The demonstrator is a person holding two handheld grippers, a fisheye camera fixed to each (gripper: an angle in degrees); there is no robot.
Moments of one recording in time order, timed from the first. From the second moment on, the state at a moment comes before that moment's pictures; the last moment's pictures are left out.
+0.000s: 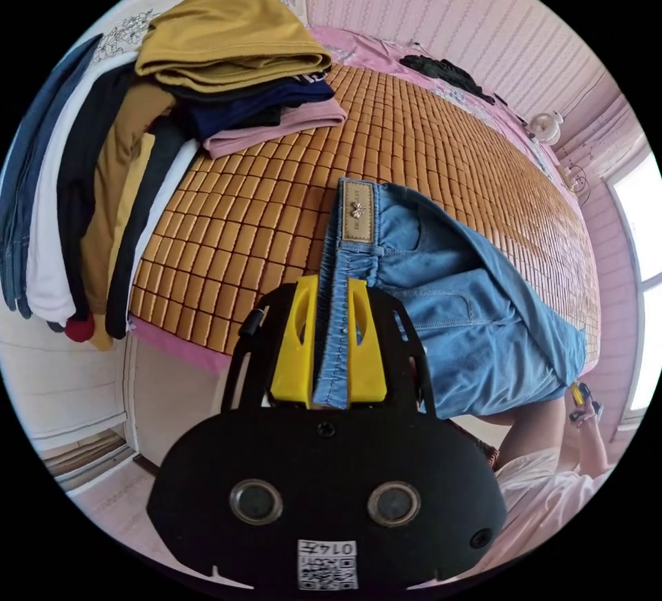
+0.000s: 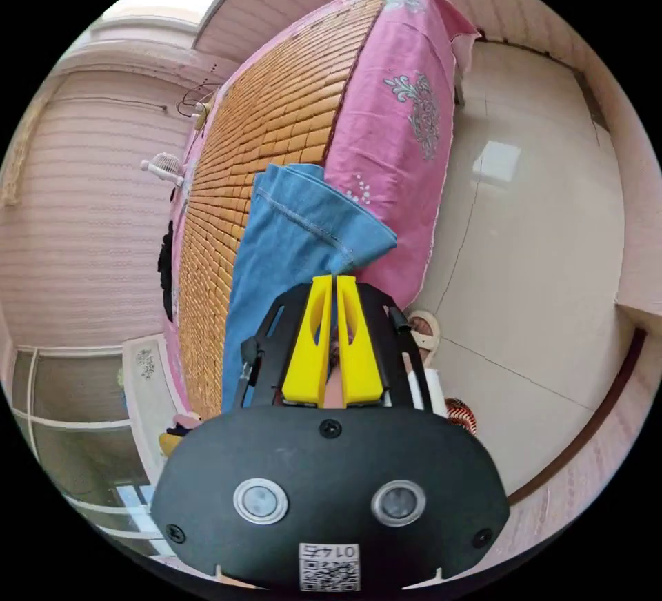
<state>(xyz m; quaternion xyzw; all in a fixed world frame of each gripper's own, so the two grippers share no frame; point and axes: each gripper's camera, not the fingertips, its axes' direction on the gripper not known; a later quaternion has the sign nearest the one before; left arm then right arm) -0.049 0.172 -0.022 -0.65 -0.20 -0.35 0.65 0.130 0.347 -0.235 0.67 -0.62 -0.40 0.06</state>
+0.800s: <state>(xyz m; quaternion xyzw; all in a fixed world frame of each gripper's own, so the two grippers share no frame) -0.051 0.199 0.034 -0.66 -0.19 -0.32 0.66 0.101 0.763 -0.215 0.93 -0.28 -0.25 0.02</state>
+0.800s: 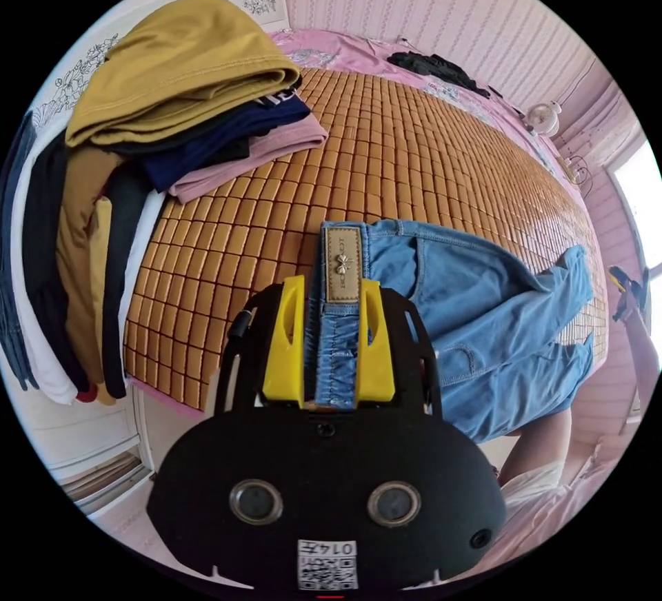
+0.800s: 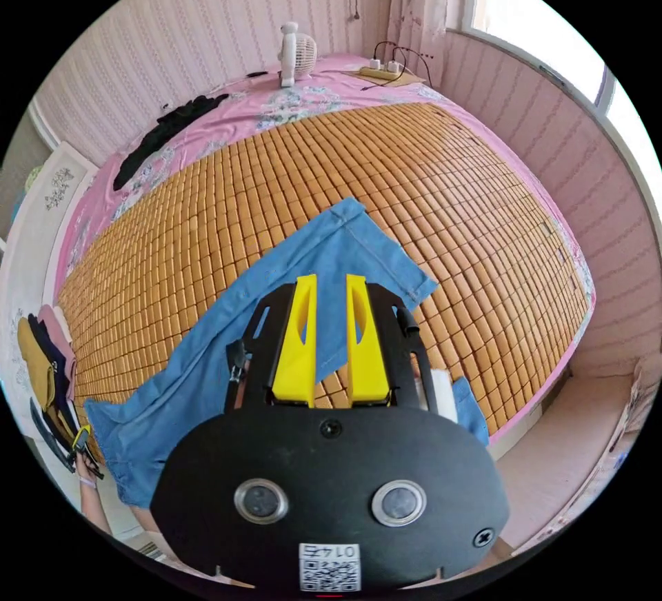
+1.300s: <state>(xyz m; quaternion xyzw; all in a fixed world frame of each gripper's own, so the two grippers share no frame) -0.115 0.229 0.056 -0.68 -0.28 -0.29 0.61 0.054 0.798 -0.289 0.94 -0.22 -0.23 0.05</state>
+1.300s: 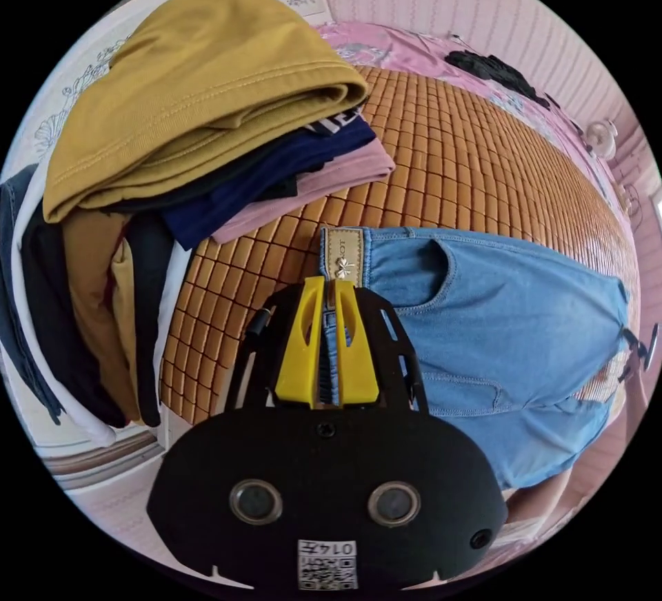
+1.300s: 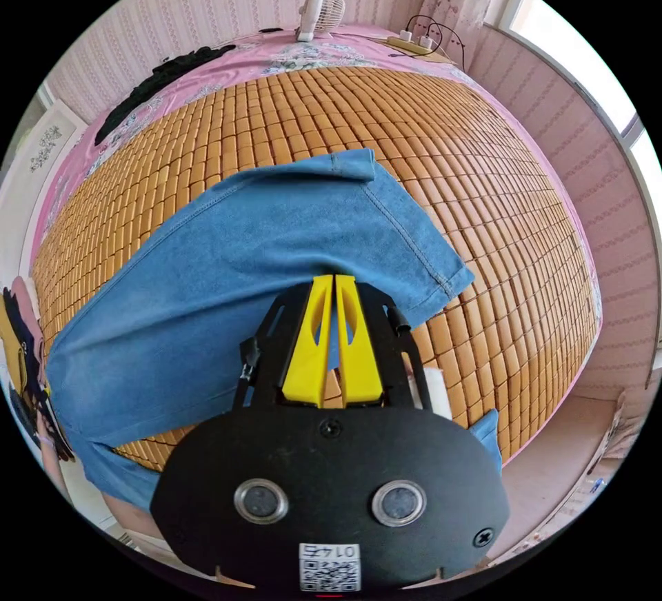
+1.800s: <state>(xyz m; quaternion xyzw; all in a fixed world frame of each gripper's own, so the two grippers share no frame) -0.077 0.158 -0.088 -0.61 -0.19 -0.36 0.68 0.124 0.495 -0.272 0.87 -0.41 -0.28 0.04</state>
